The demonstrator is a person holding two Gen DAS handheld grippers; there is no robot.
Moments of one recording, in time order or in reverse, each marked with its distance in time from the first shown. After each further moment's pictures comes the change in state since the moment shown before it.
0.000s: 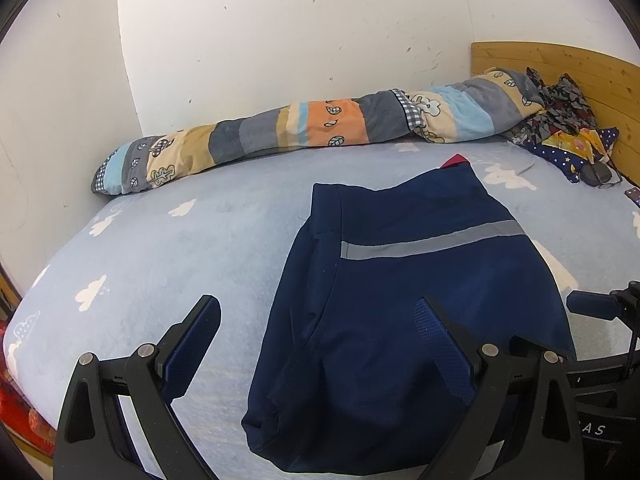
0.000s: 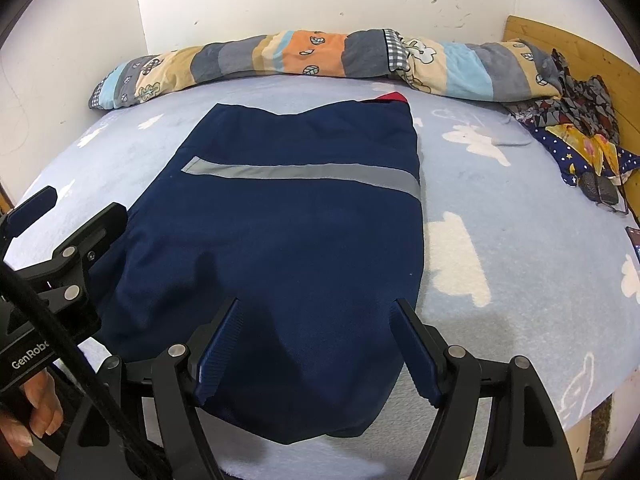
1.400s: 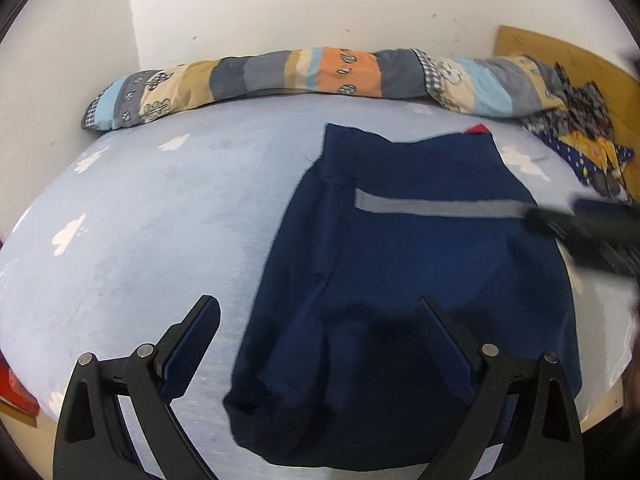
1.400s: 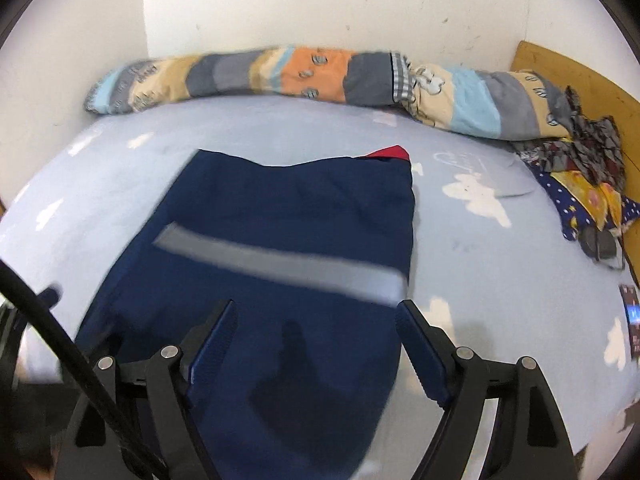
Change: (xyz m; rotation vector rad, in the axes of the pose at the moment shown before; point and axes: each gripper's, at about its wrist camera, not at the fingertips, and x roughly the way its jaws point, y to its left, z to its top) left arm 0.043 0.017 -0.011 -0.101 0.193 -0.052; right arm 0.031 -0.016 0.085 -0.083 0.008 -0.039
